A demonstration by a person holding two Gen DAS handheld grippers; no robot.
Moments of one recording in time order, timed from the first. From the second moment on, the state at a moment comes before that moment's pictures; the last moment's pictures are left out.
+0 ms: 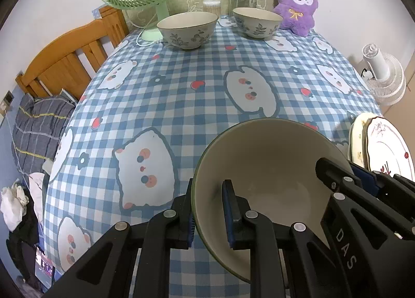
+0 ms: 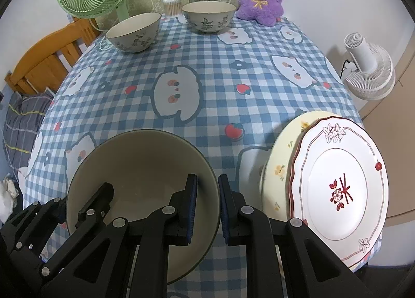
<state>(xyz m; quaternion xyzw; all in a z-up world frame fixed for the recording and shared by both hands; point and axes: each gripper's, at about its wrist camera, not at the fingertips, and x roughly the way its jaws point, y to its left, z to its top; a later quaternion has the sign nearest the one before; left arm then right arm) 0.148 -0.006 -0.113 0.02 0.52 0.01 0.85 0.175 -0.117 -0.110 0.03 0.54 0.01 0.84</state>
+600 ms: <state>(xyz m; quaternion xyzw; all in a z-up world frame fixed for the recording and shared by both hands) 0.145 -0.010 -0.104 -0.02 0.53 -0.02 0.85 0.167 -0.127 -0.096 0.05 0.53 0.04 0.84</state>
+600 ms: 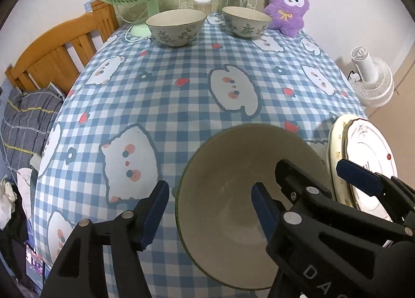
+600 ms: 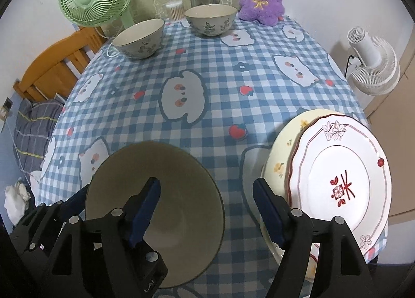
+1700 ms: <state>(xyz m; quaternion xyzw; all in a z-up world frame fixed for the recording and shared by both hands) 0.118 -0.019 0.030 -0.03 0.43 0.02 0.90 0.143 -0.143 0.052 0.04 0.42 0.09 0.90</state>
